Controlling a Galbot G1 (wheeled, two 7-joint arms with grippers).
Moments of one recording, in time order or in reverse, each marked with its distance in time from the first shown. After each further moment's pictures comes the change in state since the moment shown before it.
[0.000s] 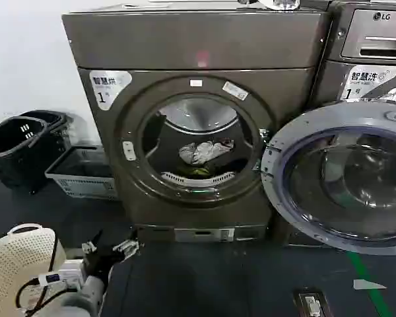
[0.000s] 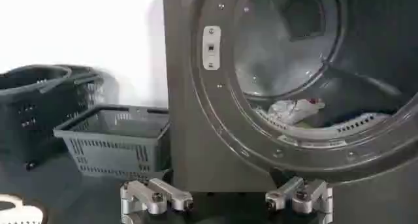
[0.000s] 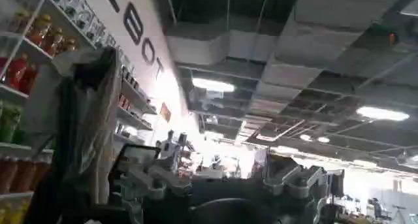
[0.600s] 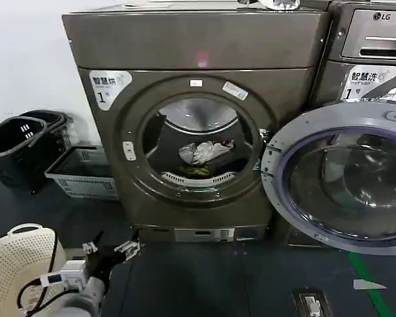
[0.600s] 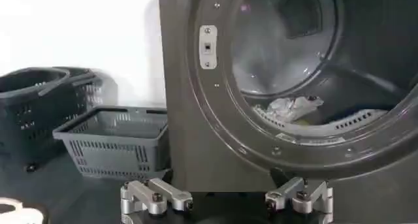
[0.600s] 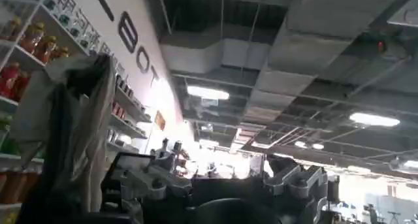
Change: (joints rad) left arm 0.006 0.001 0.009 -0.004 0.027 0.000 0.005; right arm -0.002 0.007 -0.008 -0.020 0.015 0.071 0.027
